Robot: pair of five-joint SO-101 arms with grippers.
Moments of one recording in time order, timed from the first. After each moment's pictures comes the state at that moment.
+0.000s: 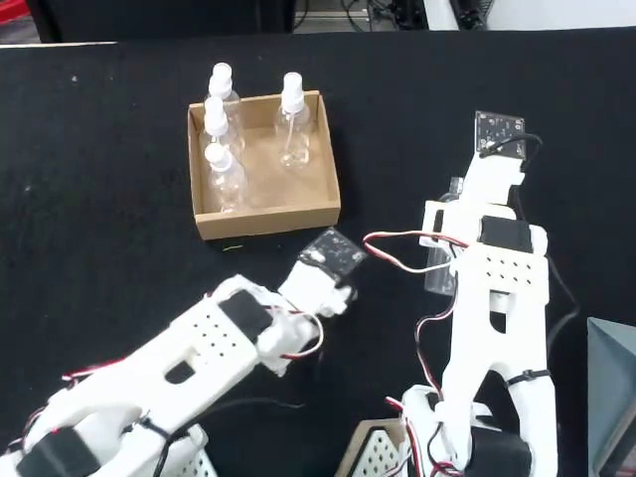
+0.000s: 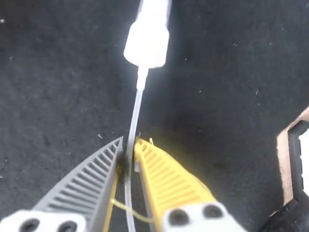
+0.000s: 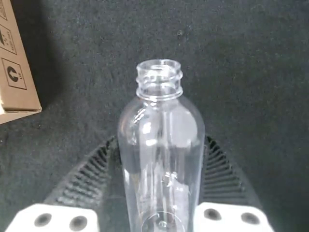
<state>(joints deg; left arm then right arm) 41.1 -34.3 54.5 58.5 0.1 10.6 -28.9 41.1 58.1 -1.1</state>
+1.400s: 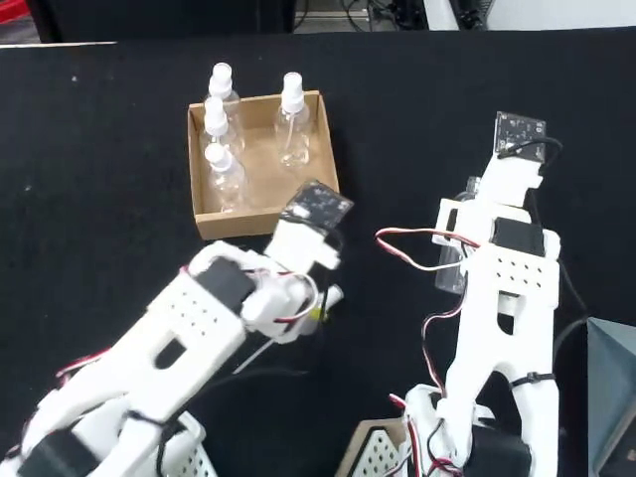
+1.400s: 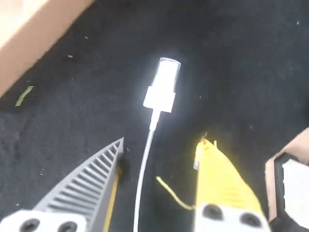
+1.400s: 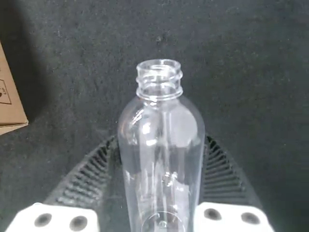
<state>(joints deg) 35.4 -33.2 40.0 67.6 -0.1 14.3 -28.9 41.1 56.7 -1.2</state>
